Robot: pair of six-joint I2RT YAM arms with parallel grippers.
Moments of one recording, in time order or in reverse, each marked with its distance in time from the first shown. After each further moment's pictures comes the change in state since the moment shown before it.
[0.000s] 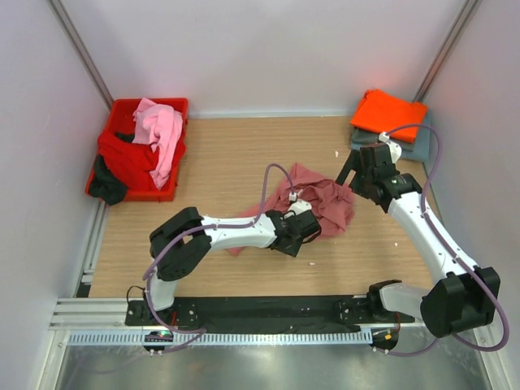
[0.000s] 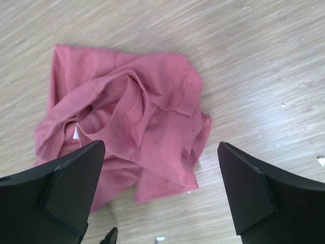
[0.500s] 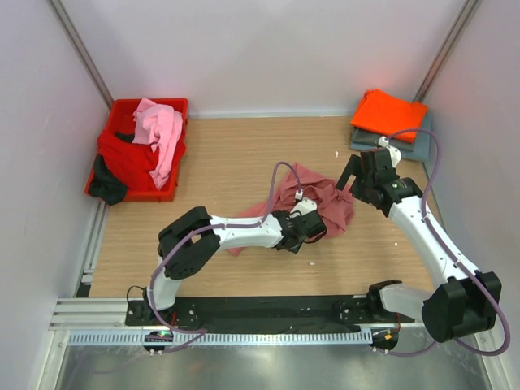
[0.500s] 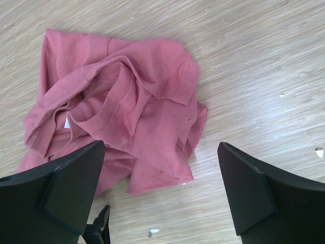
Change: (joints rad) left arm -0.005 0.080 0.066 0.016 -0.084 0.051; right arm 0.000 -0.030 -0.038 -0.020 -0.019 -0.008
